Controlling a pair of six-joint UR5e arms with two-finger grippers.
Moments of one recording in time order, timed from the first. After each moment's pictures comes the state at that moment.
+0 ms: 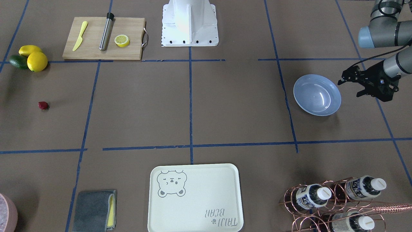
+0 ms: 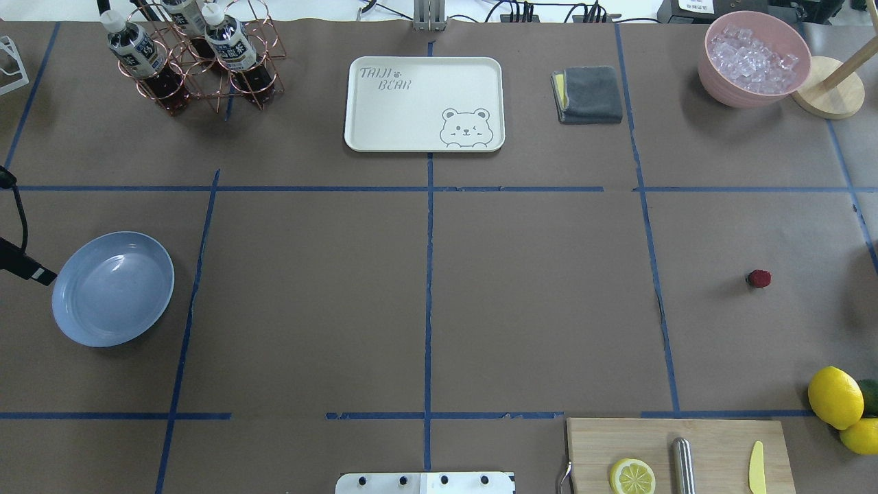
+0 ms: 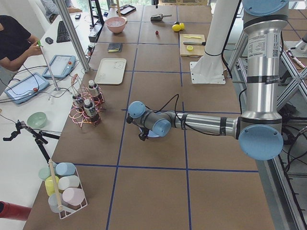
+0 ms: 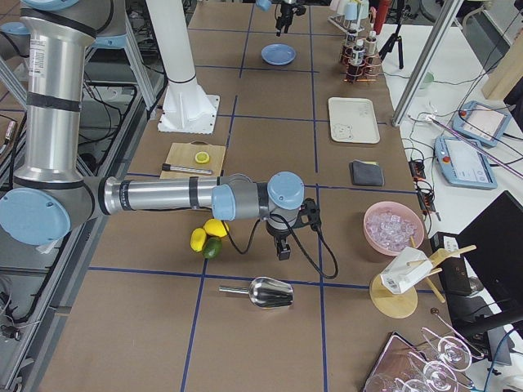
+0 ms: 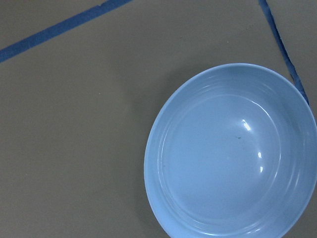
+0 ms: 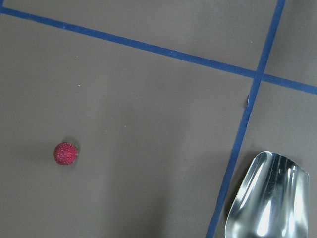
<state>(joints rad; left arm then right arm) -1.09 -1.52 -1.60 -2.01 -2.51 -0.12 1.46 -1.71 1.78 -1.54 2.44 -0.12</state>
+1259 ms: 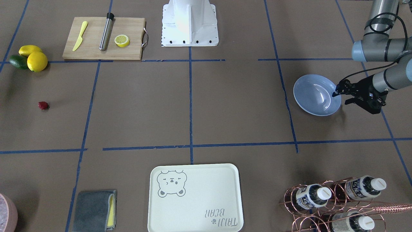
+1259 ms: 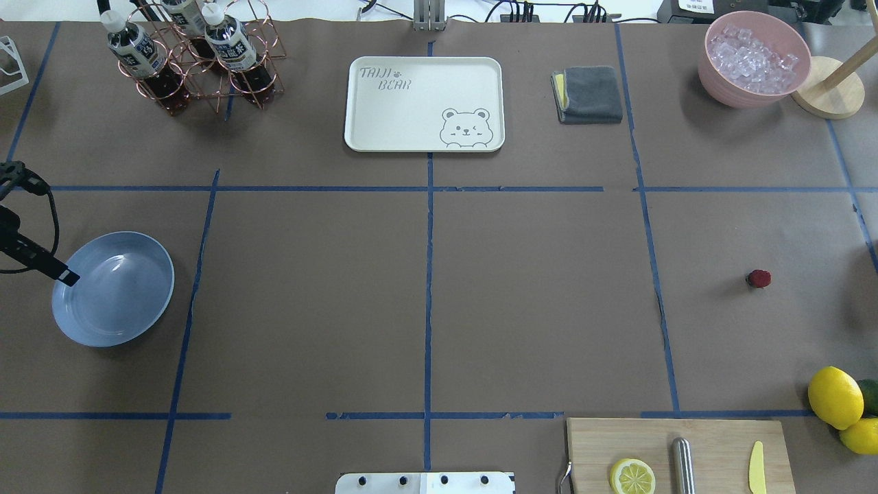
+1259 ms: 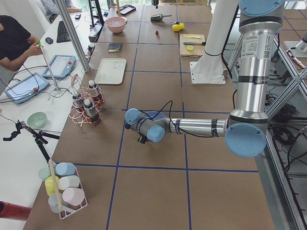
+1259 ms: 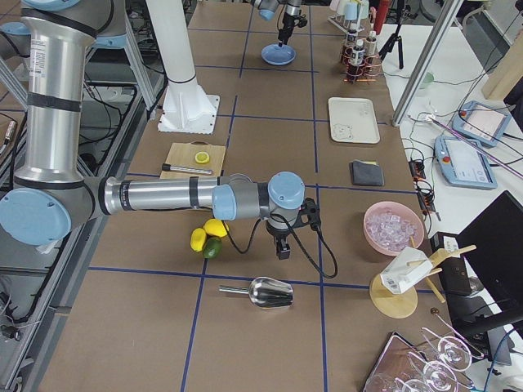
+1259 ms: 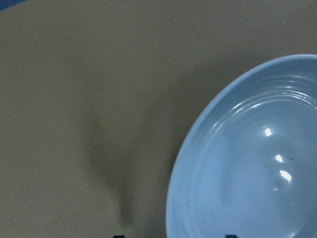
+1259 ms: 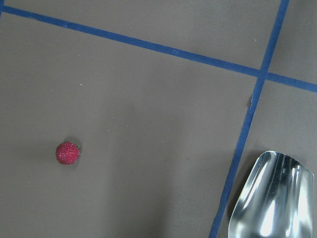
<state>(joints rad) -1.05 -1.59 -1.46 -2.06 -2.51 -0.14 1.45 -1.71 1.78 -1.54 2.44 -0.11</state>
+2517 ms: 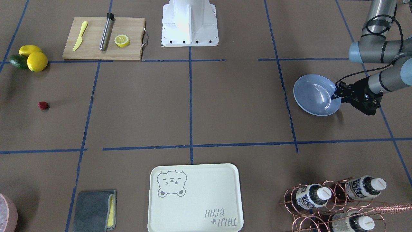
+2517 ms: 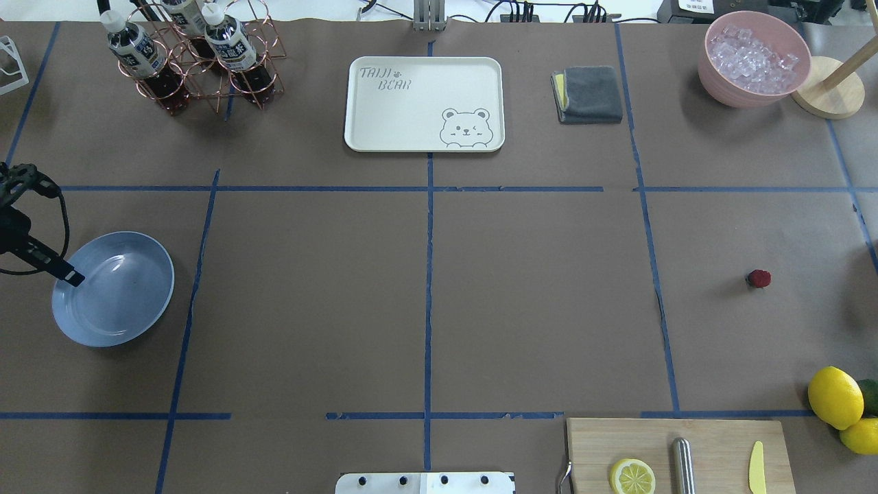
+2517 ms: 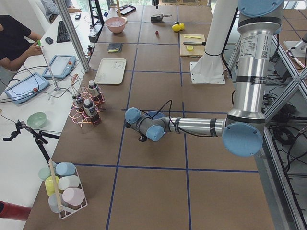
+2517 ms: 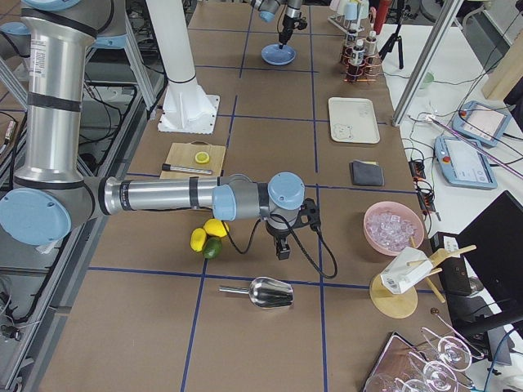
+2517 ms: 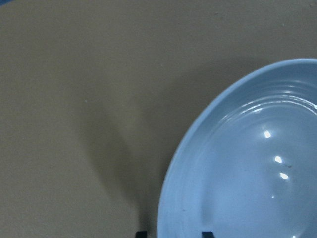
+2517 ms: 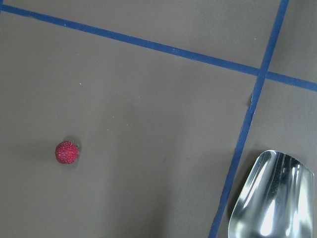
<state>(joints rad) -1.03 -1.61 -1.45 -2.06 -2.51 -0.15 1.45 -1.71 1.78 -1.54 2.44 -0.11</state>
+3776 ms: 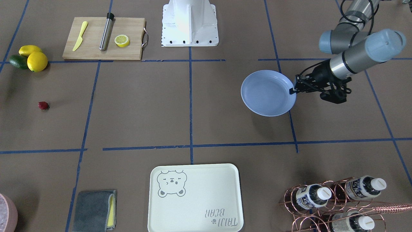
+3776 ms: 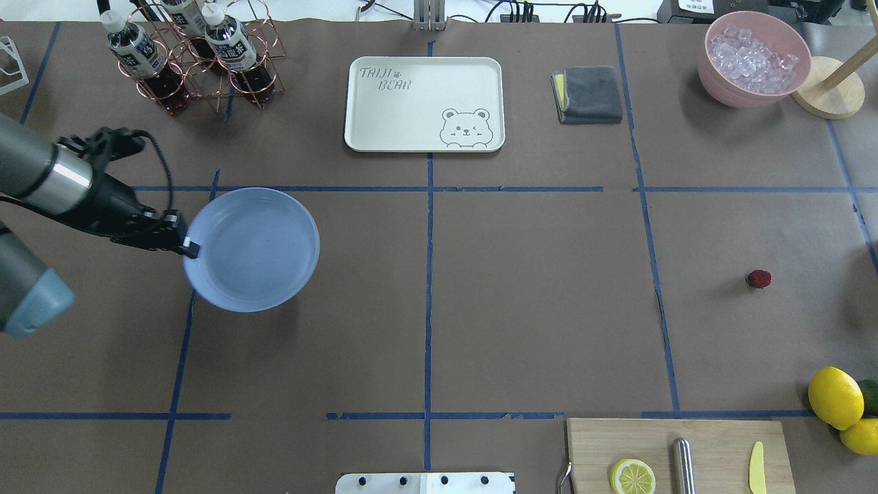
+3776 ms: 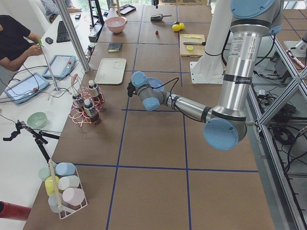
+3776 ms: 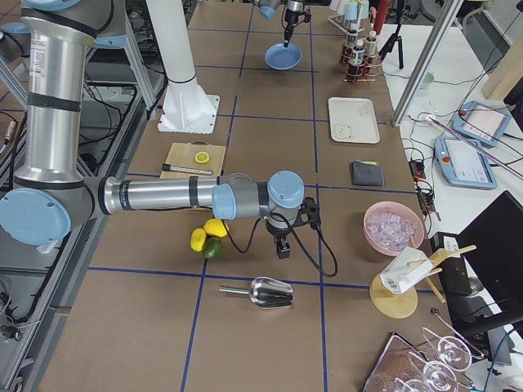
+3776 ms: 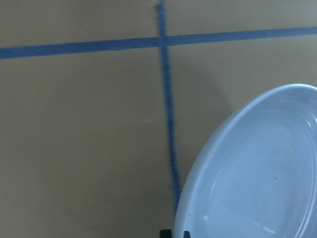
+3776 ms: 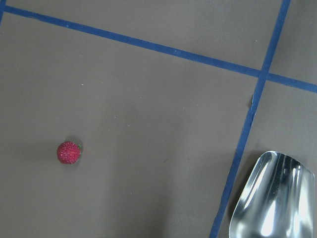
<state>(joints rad) -0.85 -1.77 -1.68 -2.31 -2.44 -1.21 1.45 -1.72 1.79 -1.54 2.44 -0.11</state>
